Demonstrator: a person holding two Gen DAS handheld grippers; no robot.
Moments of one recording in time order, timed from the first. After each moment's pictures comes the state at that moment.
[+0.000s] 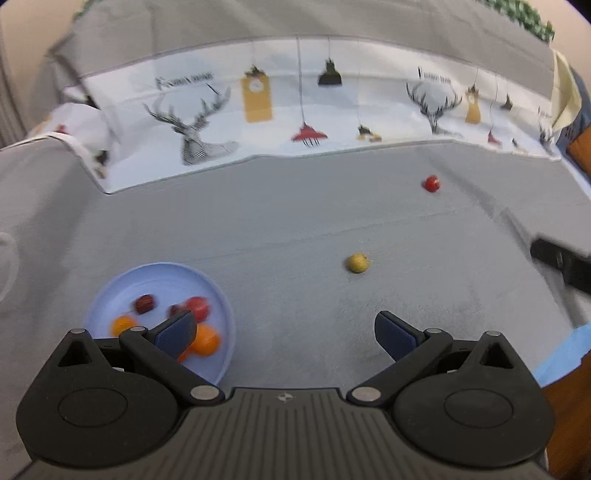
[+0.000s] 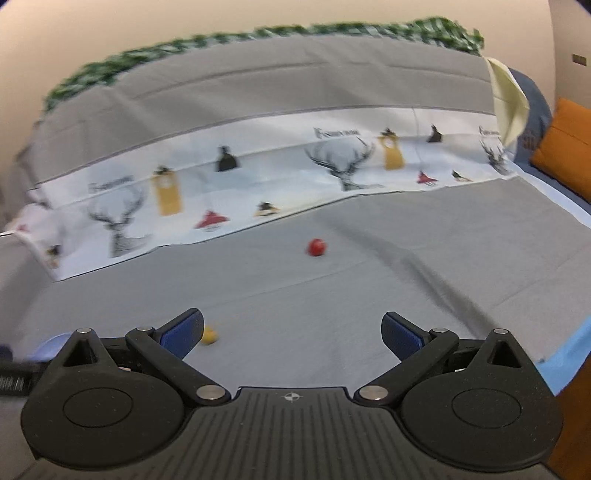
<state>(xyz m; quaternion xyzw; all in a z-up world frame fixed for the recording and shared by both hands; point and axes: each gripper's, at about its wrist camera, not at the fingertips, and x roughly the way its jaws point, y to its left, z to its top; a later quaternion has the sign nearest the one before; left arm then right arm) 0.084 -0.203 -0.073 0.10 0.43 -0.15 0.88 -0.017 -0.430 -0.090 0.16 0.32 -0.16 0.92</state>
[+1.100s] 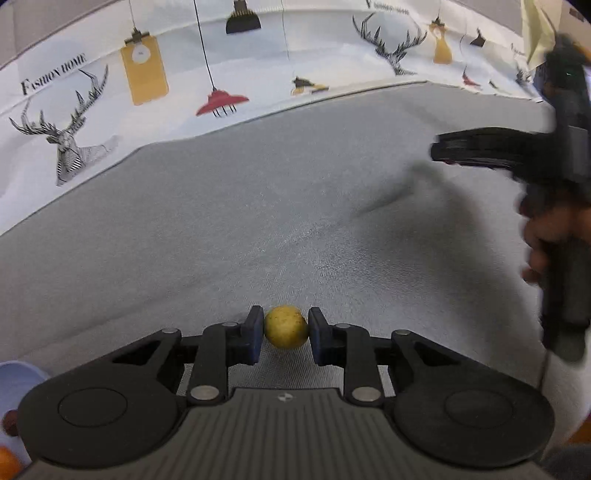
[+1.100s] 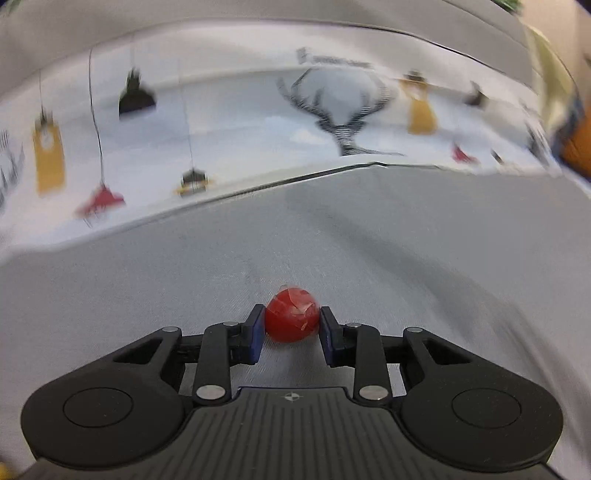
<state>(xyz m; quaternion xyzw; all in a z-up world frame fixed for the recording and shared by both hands) 0.194 -0.291 -0.188 0.16 0.43 -0.24 0.86 0.185 -0.495 -0.233 0.16 0.33 -0.18 0.91</state>
